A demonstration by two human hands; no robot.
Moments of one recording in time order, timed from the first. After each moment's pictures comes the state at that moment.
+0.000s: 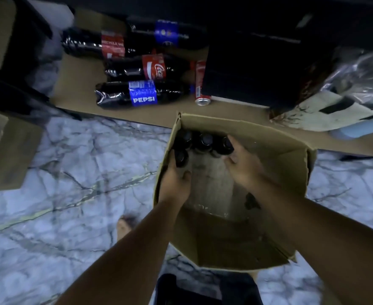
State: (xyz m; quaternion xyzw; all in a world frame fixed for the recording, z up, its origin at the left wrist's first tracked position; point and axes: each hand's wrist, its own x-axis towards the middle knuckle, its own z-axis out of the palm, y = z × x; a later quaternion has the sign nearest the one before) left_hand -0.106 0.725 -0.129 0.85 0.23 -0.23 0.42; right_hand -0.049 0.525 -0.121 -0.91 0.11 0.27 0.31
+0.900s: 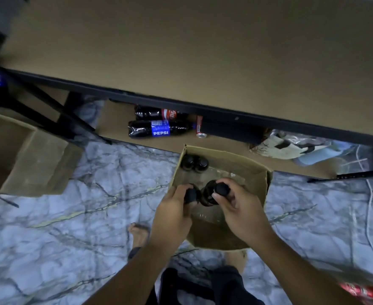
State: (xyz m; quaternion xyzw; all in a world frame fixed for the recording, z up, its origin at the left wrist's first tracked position) left_hand -0.167 0.733 0.127 0.91 0.07 -0.14 0.38; right_hand -0.140 0.541 0.142 -0.89 -0.01 0.18 0.42
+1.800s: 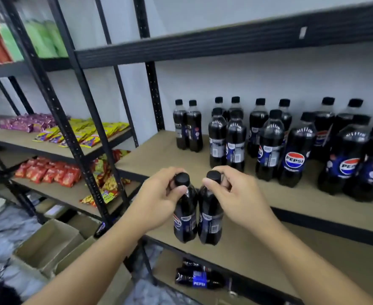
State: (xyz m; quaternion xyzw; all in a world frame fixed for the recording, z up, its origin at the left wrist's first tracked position) left_hand -0.105 0.832 0.697 0.91 -0.07 0.21 0.34; right_hand -0.047 0.622 0.690 -0.82 -0.27 -0.11 0.49
